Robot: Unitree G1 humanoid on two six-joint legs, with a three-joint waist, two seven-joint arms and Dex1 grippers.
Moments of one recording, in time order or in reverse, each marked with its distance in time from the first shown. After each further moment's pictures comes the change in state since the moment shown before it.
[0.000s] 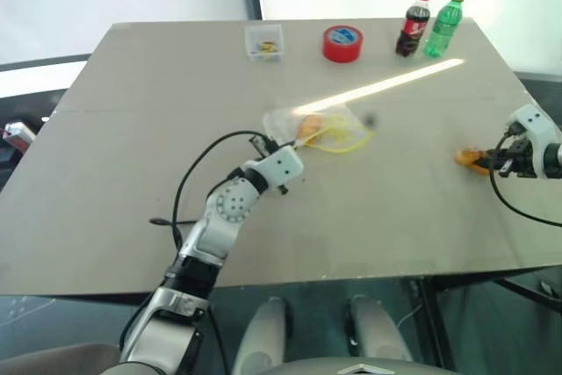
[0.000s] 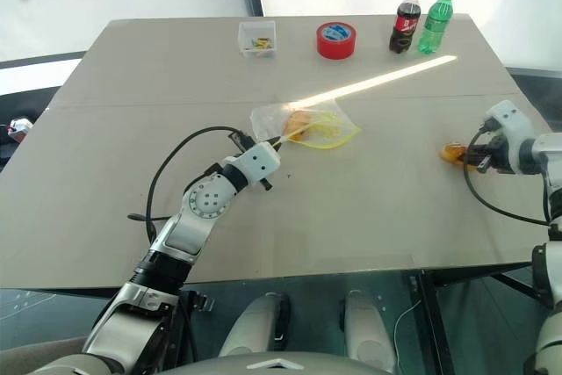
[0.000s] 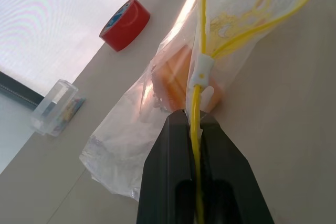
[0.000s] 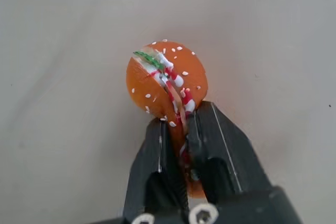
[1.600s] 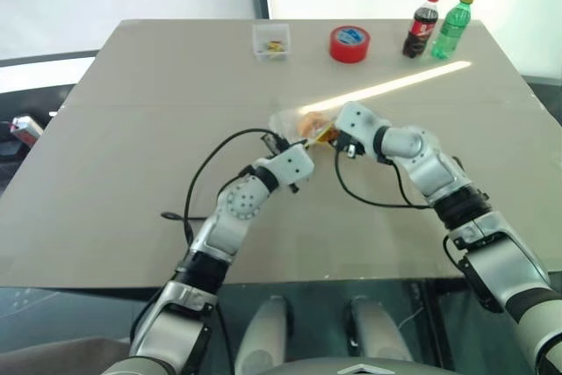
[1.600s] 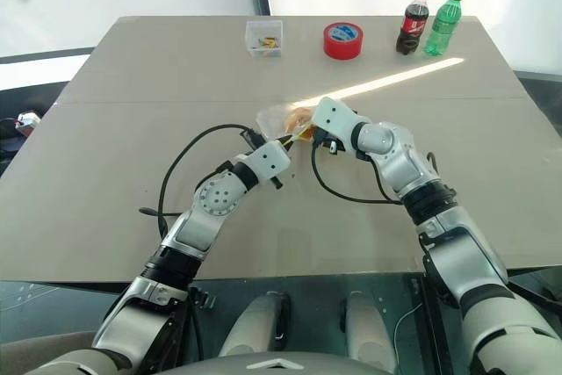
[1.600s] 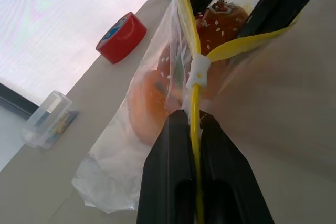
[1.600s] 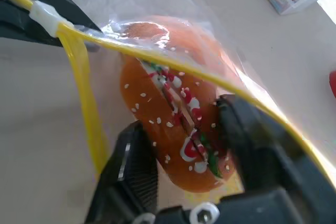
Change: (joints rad) left arm -0.037 -0.040 -0.030 0.032 -0.013 -0.027 -0.004; right arm -0.026 0.524 0.285 -0.517 -0.246 -0.067 -0.486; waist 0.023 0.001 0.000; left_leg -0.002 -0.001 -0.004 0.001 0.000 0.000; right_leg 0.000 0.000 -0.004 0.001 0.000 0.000
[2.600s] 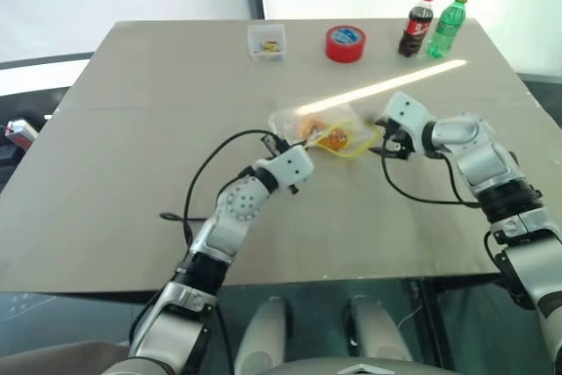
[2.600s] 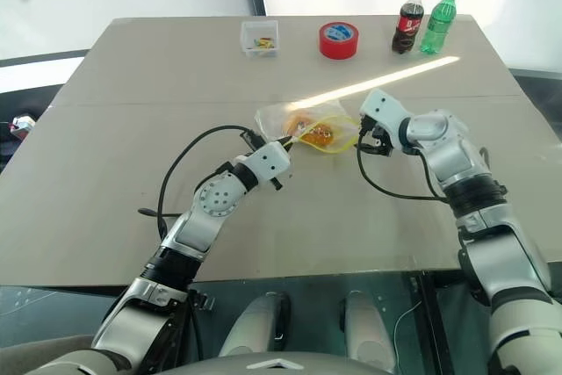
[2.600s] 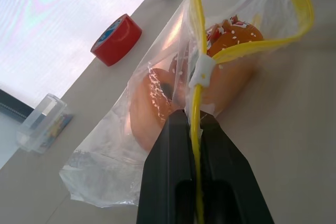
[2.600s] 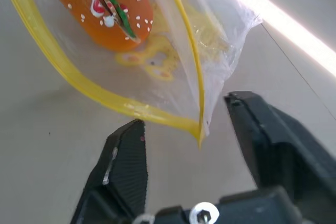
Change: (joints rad) left arm 0.010 0.004 -0.002 0.001 0.000 -0.002 0.002; right arm 0.003 -0.185 -0.069 0.054 0.098 0.062 0.207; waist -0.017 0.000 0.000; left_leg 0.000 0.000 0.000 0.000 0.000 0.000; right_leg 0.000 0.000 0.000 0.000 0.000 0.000
